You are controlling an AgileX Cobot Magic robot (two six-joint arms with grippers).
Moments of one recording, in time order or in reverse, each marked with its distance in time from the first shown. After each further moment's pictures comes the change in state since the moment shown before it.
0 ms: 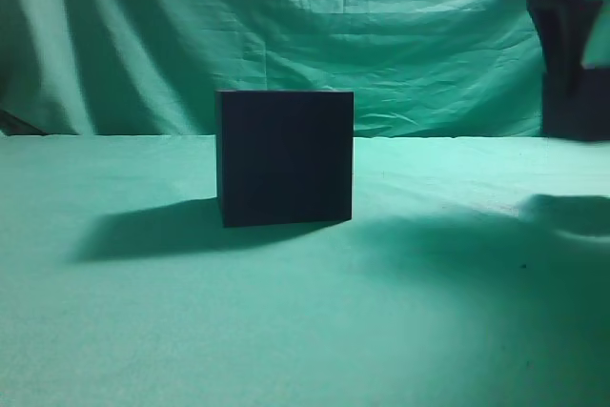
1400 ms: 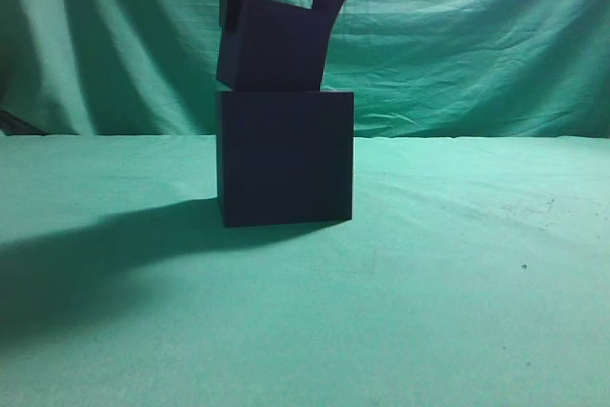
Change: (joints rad) left arm 0.000 0.000 0.000 0.000 0.000 0.000; right arm 0.496 0.115 -0.309 0.109 0.027 0.187
